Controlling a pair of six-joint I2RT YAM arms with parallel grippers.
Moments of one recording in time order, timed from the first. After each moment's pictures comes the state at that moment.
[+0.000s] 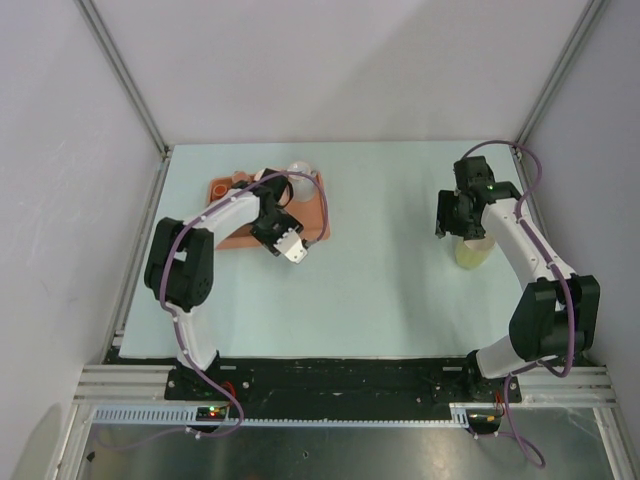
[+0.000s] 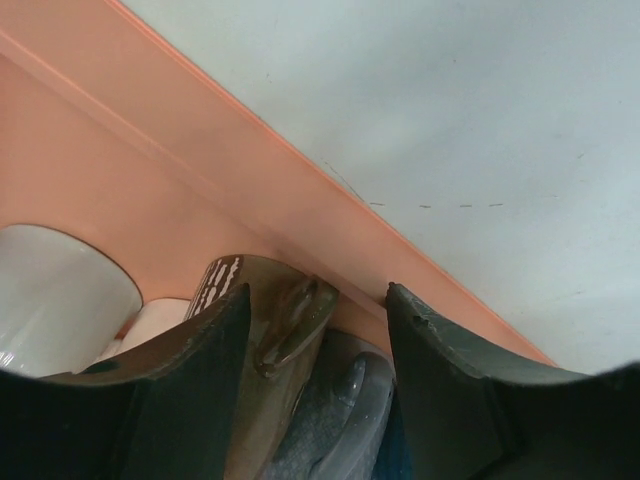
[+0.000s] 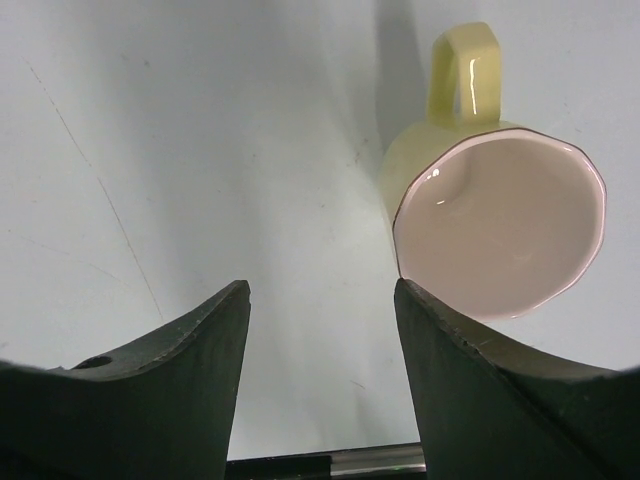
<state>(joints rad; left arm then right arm) -0.36 1.90 1.39 -0.83 0.12 1.96 0.14 1.51 1.28 -0.87 0.12 0.23</state>
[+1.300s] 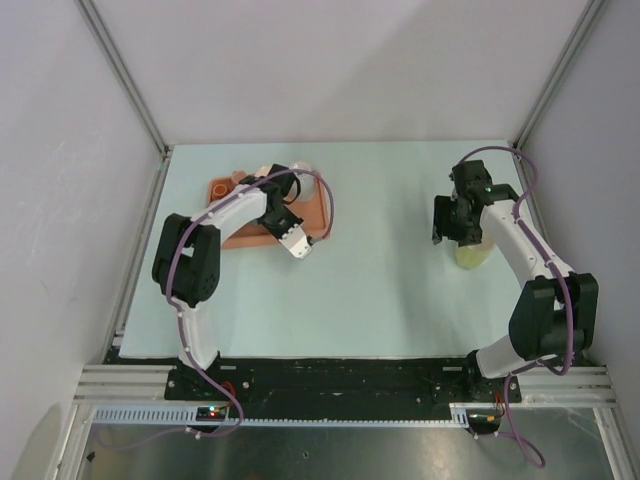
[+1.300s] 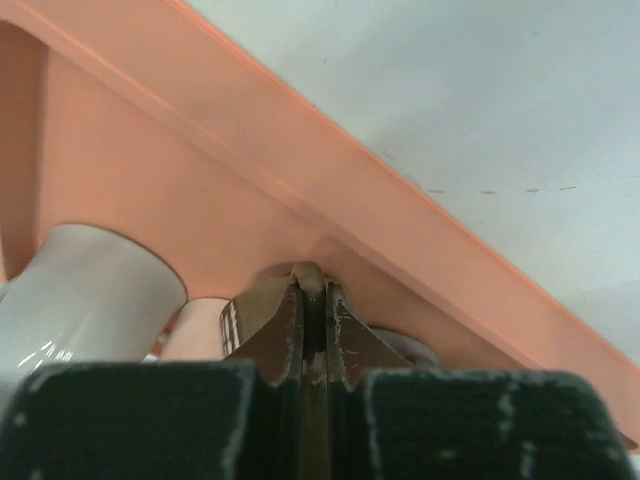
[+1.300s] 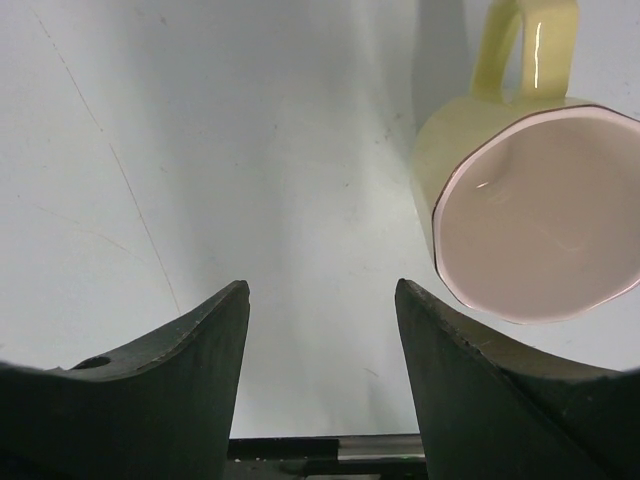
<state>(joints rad) -0.38 1.95 1.46 -0.85 0.08 1.99 0.14 1.51 1.26 -0.88 0.04 0.23</state>
